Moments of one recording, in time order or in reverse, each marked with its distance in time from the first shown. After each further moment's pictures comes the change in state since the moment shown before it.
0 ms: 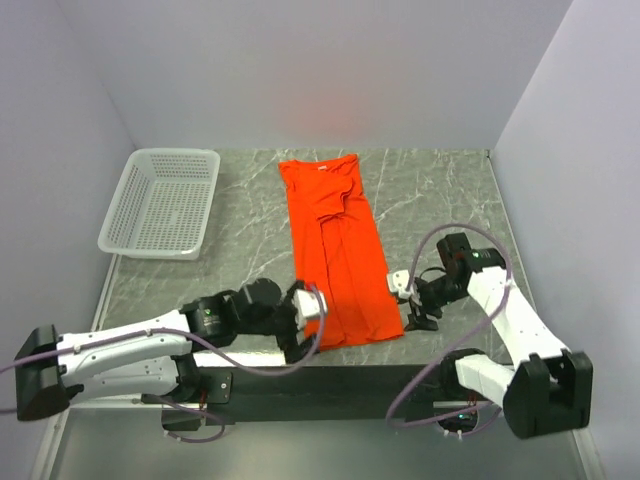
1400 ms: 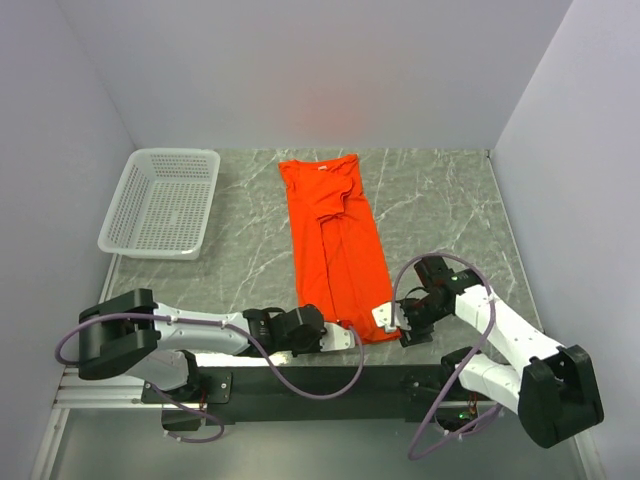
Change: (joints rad) left arm -0.173 0.463 -0.041 0.187 -0.306 0.286; right arm 0.203 -0.066 -0.230 0.226 0.177 -0.010
